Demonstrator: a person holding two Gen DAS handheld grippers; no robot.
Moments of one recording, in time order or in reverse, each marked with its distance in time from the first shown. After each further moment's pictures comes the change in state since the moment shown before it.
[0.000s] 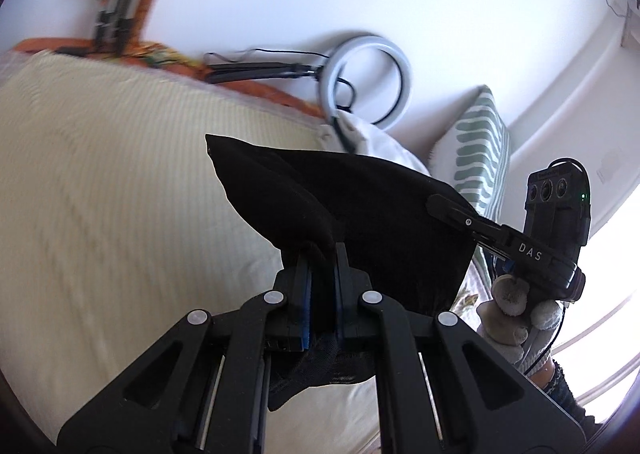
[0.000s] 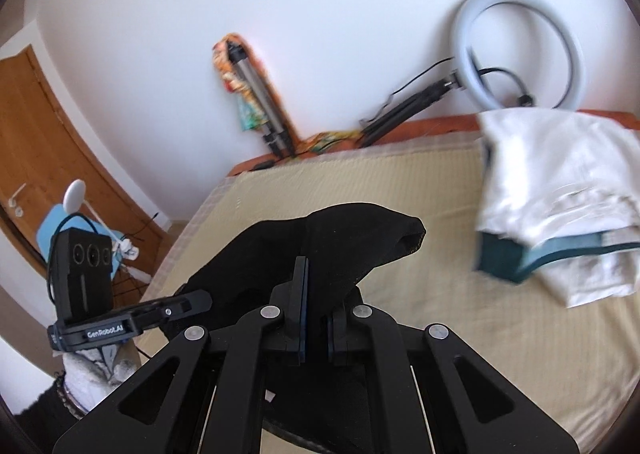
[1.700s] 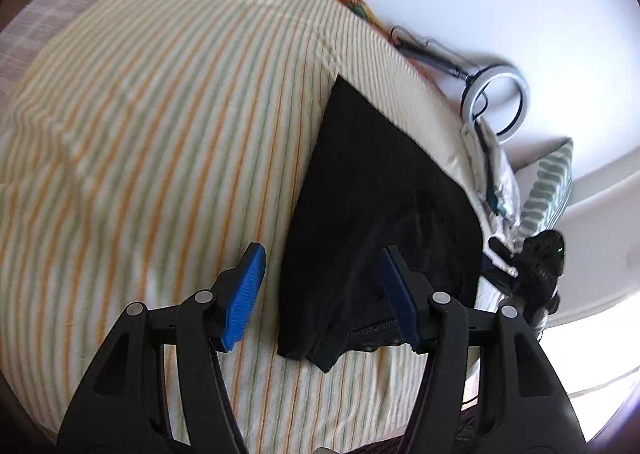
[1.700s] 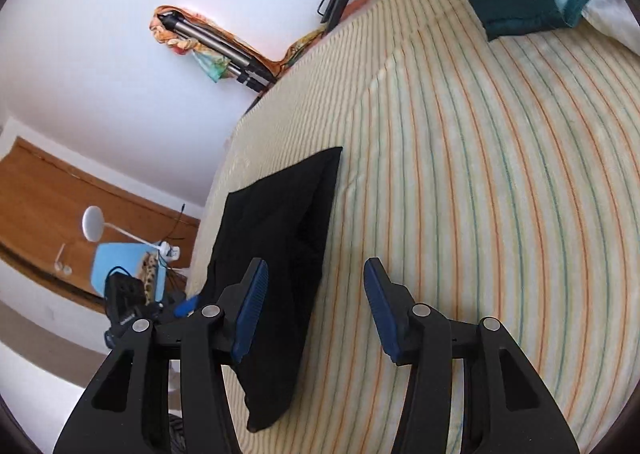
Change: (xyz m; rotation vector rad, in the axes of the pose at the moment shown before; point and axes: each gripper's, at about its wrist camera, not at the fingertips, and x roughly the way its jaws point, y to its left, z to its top) left arm -0.097 0.188 -0.074 -0.340 0.090 0.193; right arm 0.102 -0.046 -0.091 0.350 0.203 0.237
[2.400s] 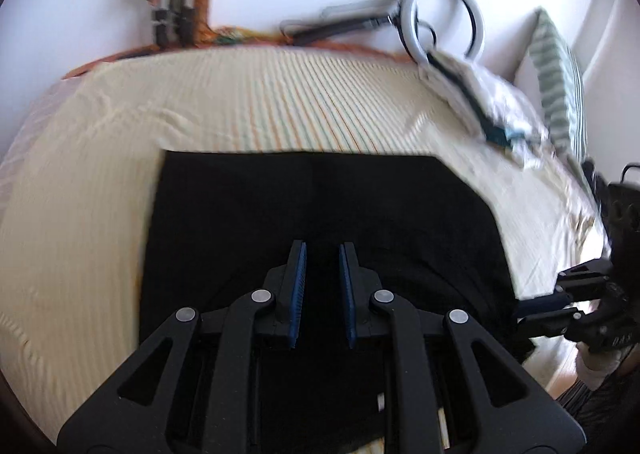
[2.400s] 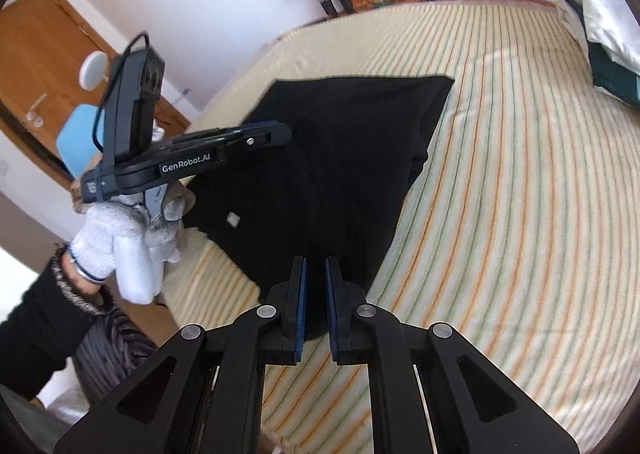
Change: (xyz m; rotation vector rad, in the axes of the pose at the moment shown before) left arm 0.061 -0.128 -0.001 0.500 -0.108 0.171; right arm 0.004 0.075 -0.070 -0.405 0.154 -0.116
